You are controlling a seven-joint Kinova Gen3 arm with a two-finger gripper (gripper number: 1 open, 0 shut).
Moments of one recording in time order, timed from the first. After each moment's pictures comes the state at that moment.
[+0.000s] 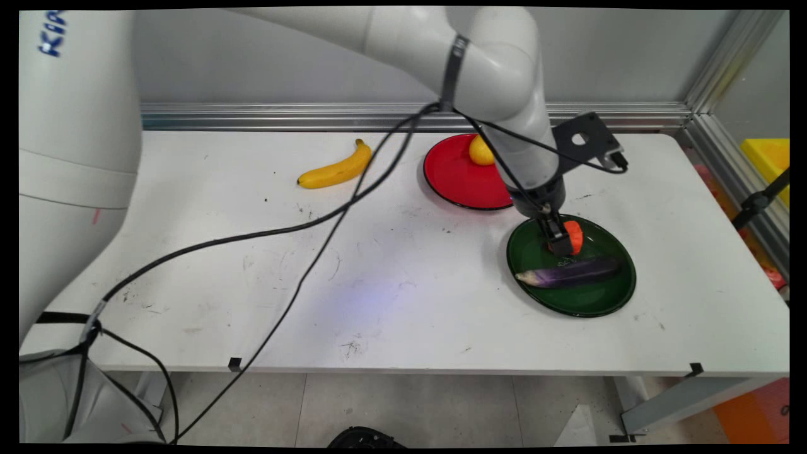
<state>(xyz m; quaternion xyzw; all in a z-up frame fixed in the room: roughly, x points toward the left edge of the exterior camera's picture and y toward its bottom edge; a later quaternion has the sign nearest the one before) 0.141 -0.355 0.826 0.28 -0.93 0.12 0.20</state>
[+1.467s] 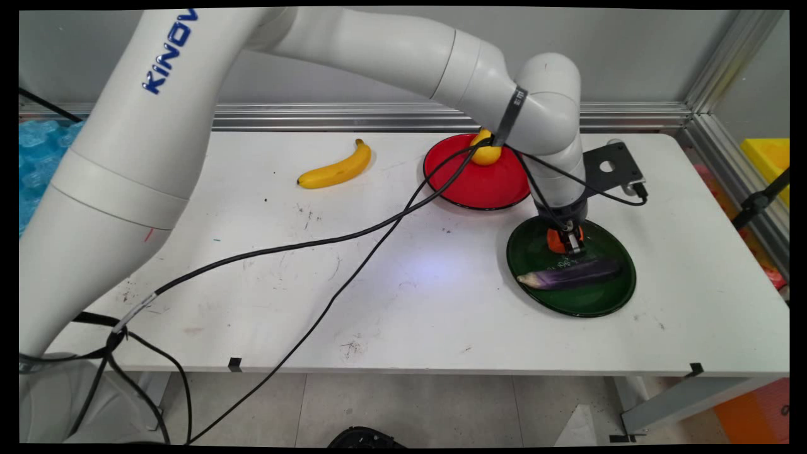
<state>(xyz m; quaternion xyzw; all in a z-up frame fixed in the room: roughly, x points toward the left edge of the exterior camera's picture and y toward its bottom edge) 0.094 -0.394 0.775 0.24 -0.94 0.14 0.19</state>
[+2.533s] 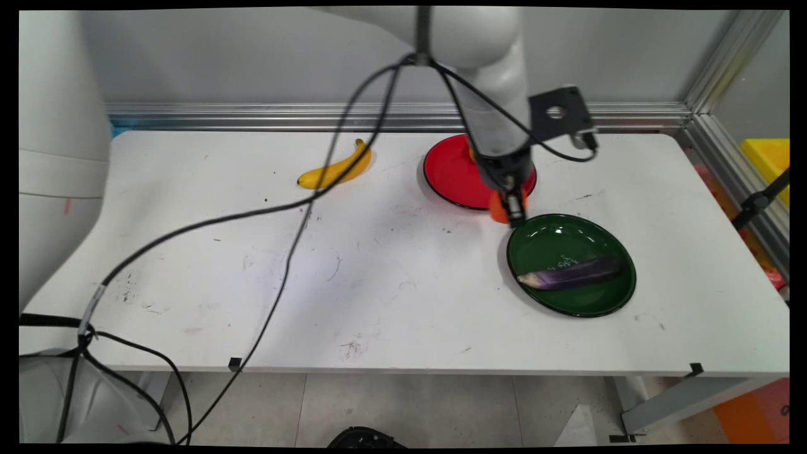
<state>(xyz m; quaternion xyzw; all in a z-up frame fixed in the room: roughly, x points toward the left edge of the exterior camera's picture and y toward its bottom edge) 0.185 -0.341 0.878 0.23 -0.95 0.14 0.13</state>
